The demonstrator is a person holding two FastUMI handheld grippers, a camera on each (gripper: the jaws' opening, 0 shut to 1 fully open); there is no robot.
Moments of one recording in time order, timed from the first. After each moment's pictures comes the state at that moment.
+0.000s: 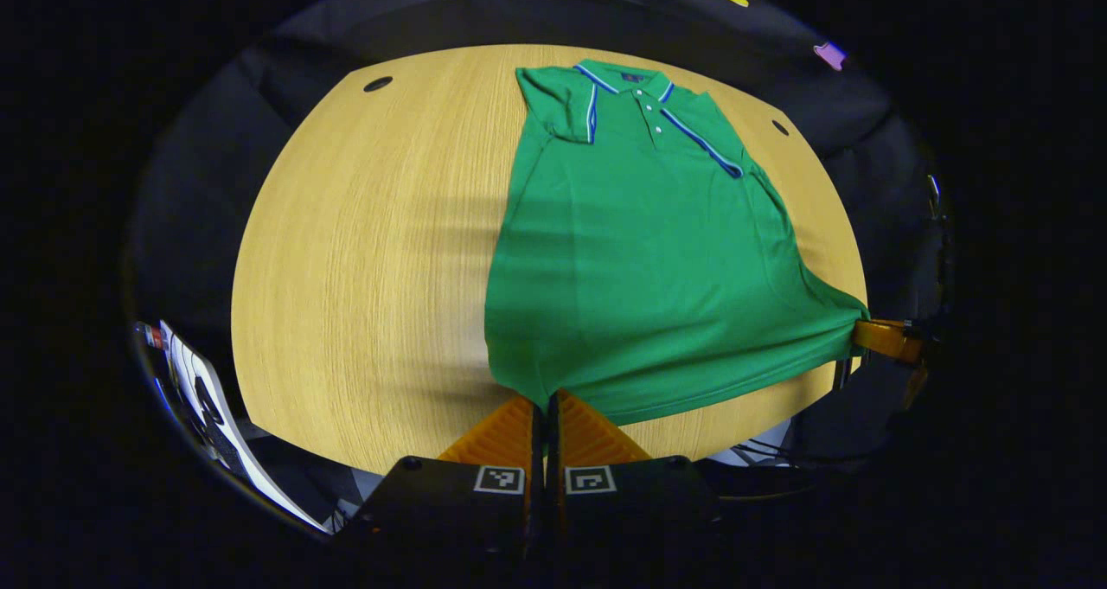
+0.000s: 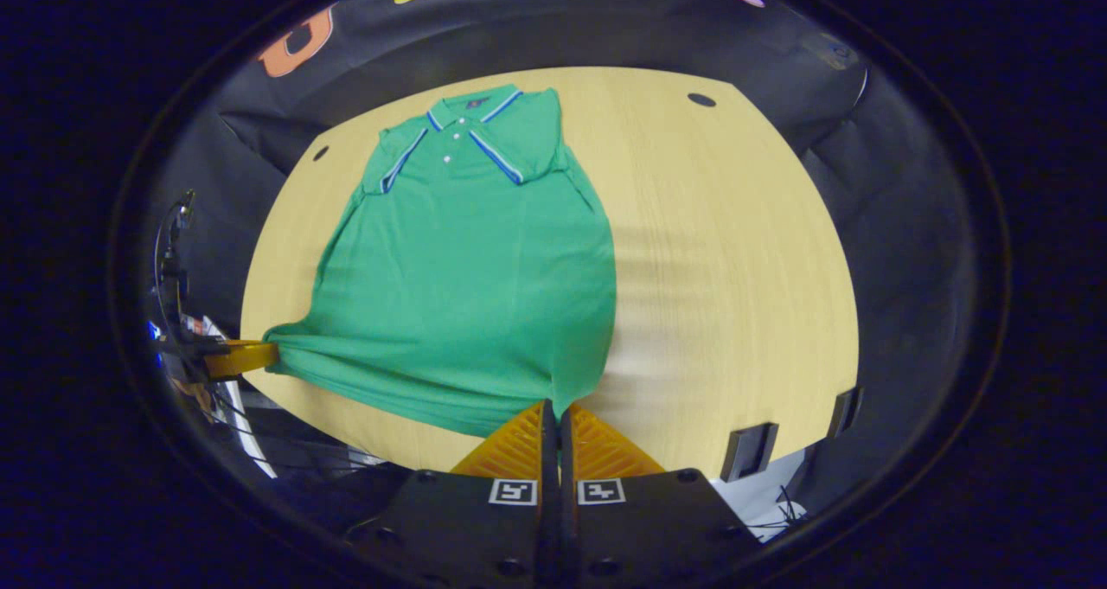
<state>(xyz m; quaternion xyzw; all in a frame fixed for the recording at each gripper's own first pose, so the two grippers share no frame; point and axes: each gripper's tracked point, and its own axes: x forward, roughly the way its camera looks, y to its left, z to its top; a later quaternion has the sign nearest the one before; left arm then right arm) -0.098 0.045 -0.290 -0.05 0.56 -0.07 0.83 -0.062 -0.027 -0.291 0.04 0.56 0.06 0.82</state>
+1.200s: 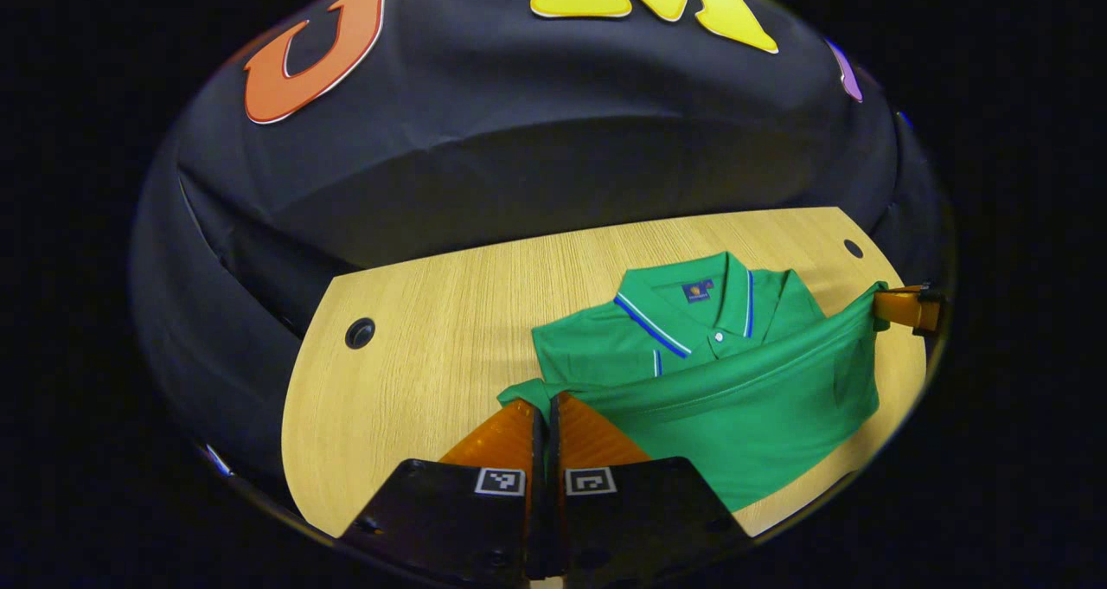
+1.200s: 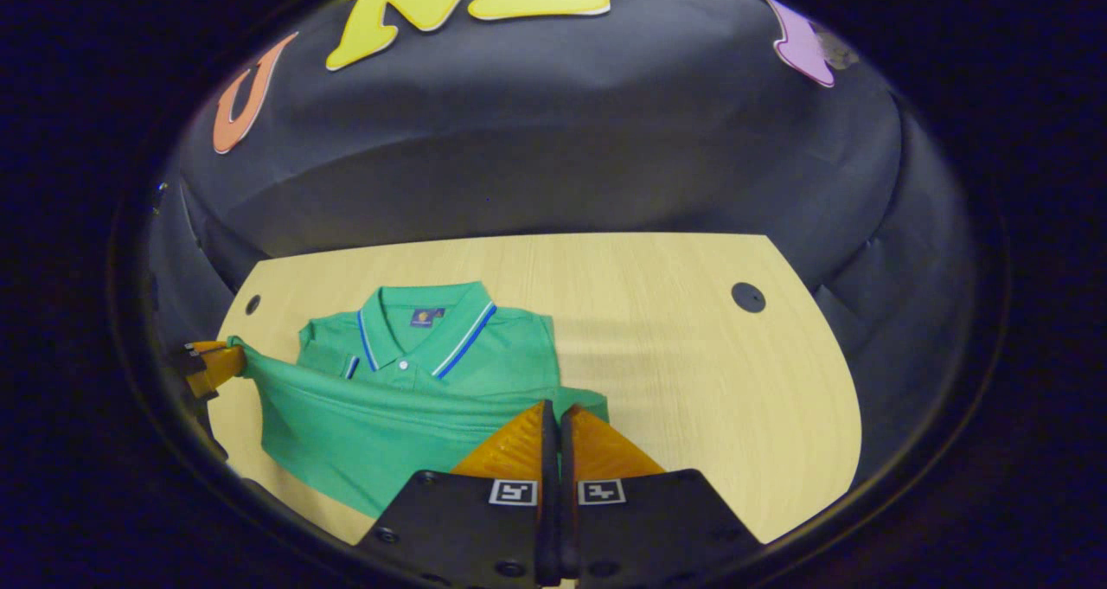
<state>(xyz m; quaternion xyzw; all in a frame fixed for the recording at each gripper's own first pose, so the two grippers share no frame) 0.243 0.050 -0.240 0.06 0.32 -0.02 0.95 0.285 0.011 -0.281 0.03 0.37 0.01 0.93</state>
